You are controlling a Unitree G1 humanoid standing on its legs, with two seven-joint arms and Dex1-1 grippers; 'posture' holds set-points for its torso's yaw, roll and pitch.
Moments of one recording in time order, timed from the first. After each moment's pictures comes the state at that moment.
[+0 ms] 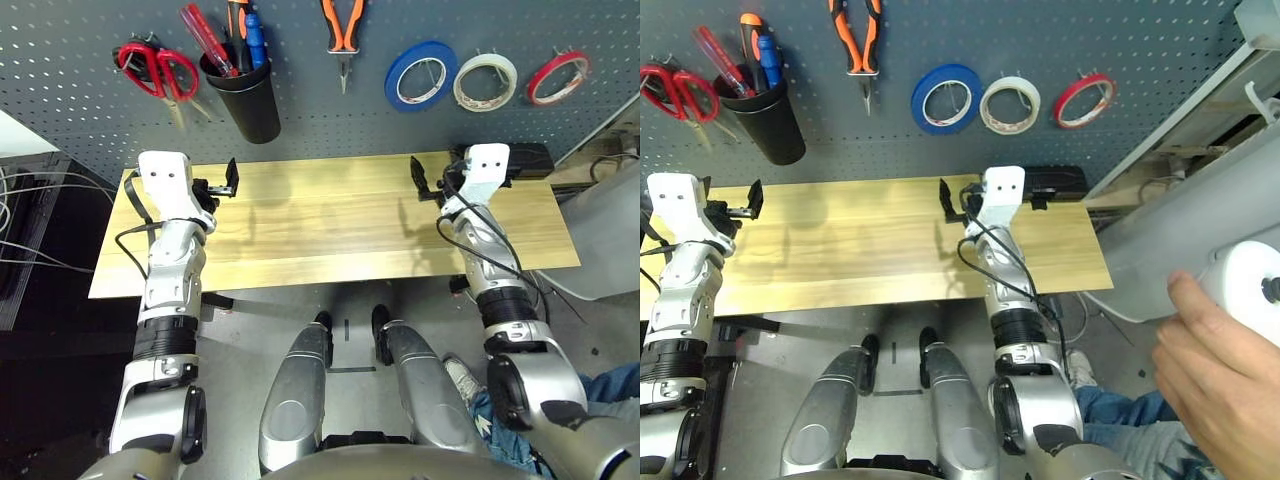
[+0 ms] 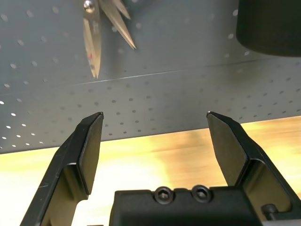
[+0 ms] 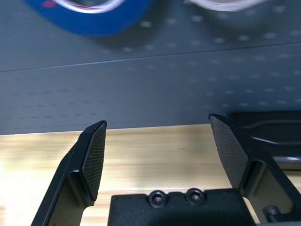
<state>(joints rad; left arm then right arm) -0.41 0.37 0.25 0.31 -0.14 0.01 -0.13 -0.62 -0.15 -0.16 0.61 0.12 -0.13 0.19</state>
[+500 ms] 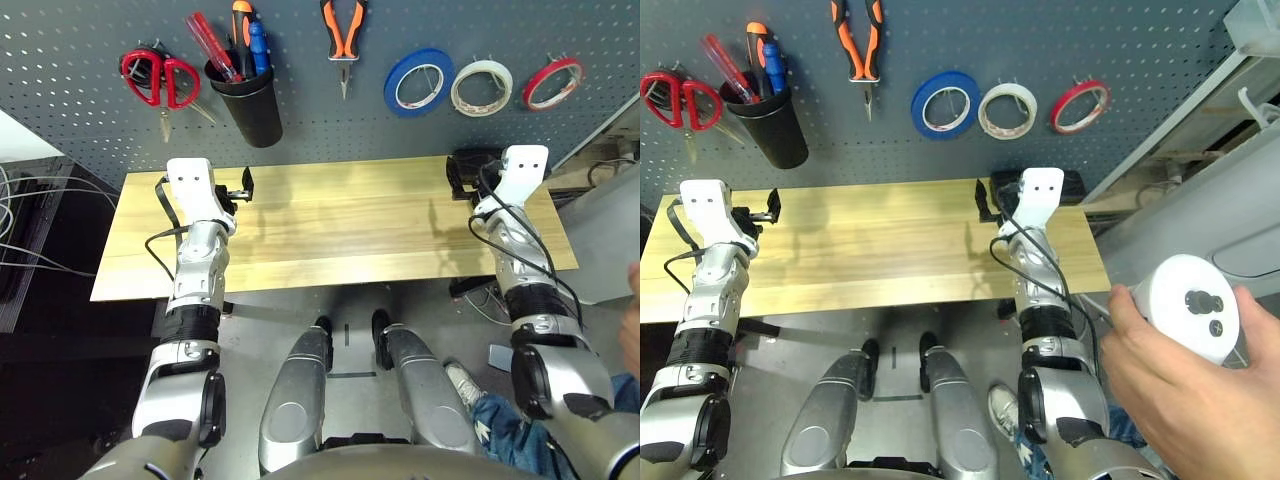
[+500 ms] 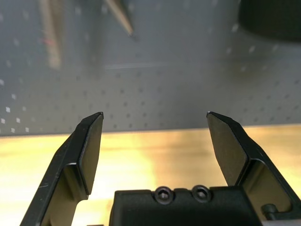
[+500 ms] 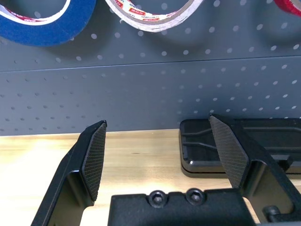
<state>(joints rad) -0.52 0.29 0.23 0.55 -0.09 -0.12 -0.03 -0.64 -0.27 -0.19 0.70 0.14 -0.17 0.26</state>
